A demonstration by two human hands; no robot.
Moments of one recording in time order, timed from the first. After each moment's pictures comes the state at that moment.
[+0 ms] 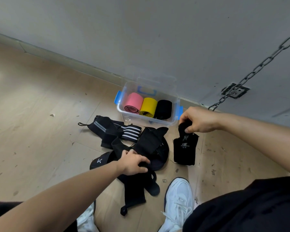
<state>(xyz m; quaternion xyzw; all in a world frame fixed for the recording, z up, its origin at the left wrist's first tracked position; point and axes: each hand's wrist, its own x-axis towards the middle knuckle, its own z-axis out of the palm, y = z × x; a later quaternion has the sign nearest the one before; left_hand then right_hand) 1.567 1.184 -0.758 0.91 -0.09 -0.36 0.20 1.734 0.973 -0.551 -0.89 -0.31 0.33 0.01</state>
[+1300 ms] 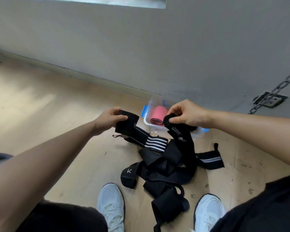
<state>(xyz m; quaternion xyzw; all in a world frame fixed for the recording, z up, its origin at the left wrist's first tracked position) 1.615 1.369 -0.592 0.80 0.18 -0.11 0.56 1.734 1.069 -0.547 -0.82 -0.29 0.32 0.36</state>
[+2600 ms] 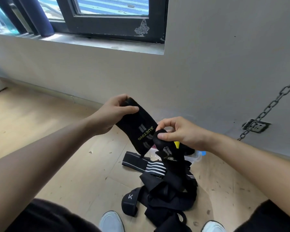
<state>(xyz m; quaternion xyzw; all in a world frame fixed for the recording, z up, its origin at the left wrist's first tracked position) 1.619 1.333 -0.429 0.76 0.08 0.00 0.64 1.688 1.090 -0.470 -0.70 -0.31 0.37 0.53</state>
